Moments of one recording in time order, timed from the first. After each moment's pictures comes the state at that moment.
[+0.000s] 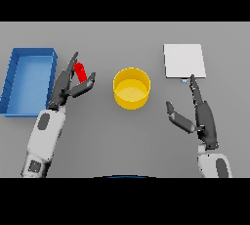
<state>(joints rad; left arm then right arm) -0.40 0.06 0.00 -1.07 -0.19 0.03 -0.09 0.10 -0.06 0.12 -1.69 0.26 -0.07 -0.10</state>
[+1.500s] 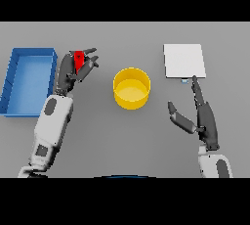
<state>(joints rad) -0.56 0.01 0.07 -0.95 -0.11 0.12 -0.17 0.11 -0.06 0.12 -1.70 0.26 -0.08 -0.09</state>
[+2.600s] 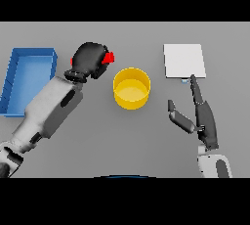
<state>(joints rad) -0.78 0.28 -0.52 -1.04 -0.69 0.00 0.23 0.11 -0.05 0.13 -1.73 0.27 -0.07 -0.05</state>
